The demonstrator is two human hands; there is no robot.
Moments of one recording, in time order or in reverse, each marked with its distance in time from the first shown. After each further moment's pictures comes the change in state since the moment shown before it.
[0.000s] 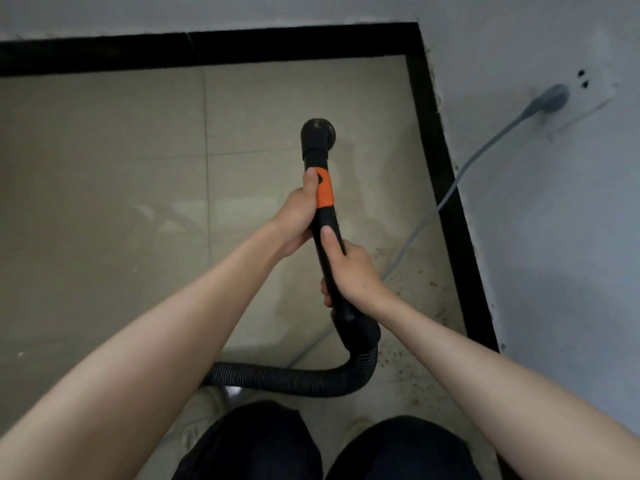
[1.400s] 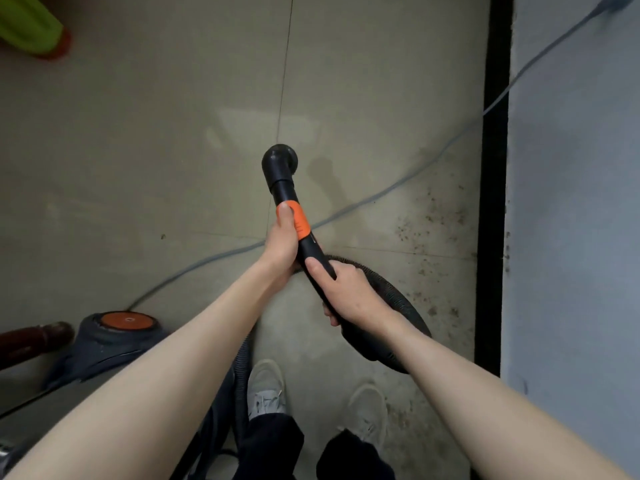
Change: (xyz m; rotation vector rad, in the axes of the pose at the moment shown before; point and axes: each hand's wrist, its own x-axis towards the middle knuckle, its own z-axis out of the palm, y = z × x) left_hand -0.287 -0.201 -0.065 -0.272 0.370 -0.173; right_hand -0.266 0.125 0.091 -0.407 -0.324 0.001
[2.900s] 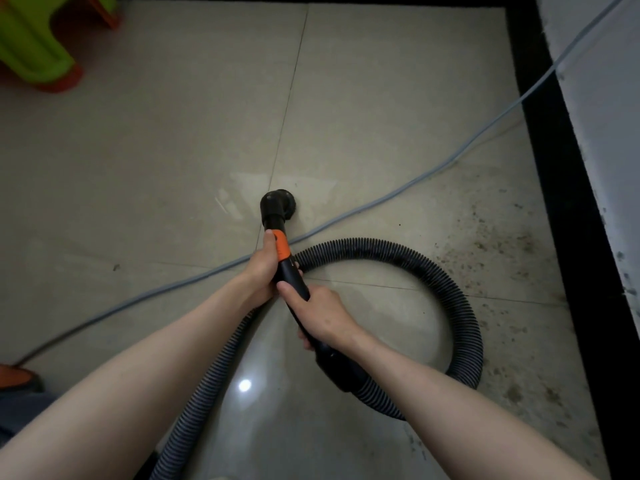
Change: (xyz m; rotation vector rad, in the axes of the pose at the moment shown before) left_hand 0.183 -0.119 -0.019 -0.059 0.046 0.088; right_hand 0.182 0.154 0.082 0.132 -0.003 -0.156
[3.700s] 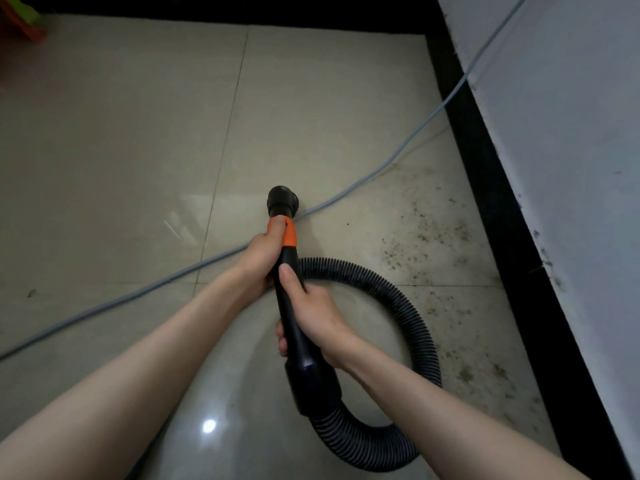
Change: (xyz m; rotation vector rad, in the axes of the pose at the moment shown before) left_hand -0.018 -0.003 0.069 0.257 -0.174 0.195; right_hand -0.049 -0.004 -0.040 0.473 0.087 0.080
